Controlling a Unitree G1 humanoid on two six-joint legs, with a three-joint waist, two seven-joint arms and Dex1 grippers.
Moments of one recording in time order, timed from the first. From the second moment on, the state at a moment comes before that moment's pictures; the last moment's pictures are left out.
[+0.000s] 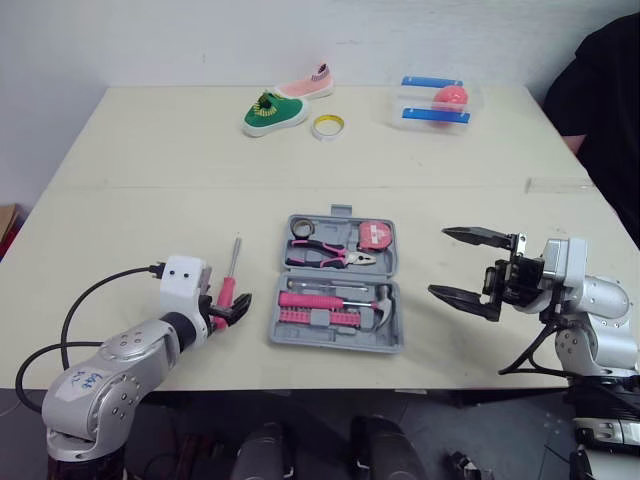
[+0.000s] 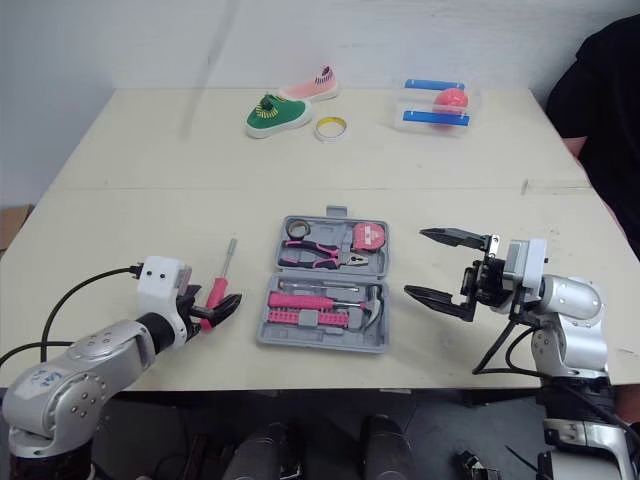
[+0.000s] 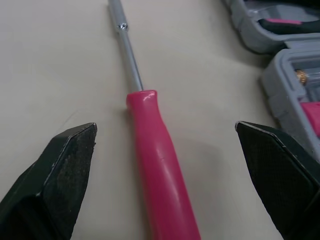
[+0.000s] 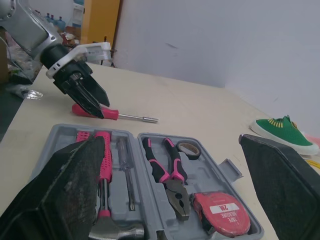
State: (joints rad) left arm -0.09 0.47 0.22 -0.65 -0.58 1.24 0.04; right arm -0.33 -0.62 -0.20 0.14 0.61 -0.21 1.42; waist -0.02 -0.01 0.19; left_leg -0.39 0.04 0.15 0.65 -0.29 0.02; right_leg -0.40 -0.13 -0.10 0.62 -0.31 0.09
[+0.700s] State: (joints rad) left arm -0.13 0.64 0.20 -0.52 -0.48 0.70 -0.48; right arm -0.26 -0.66 -0.24 0.12 0.56 -0.24 1.37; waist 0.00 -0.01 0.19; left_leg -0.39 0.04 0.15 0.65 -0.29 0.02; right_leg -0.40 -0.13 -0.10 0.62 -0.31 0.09
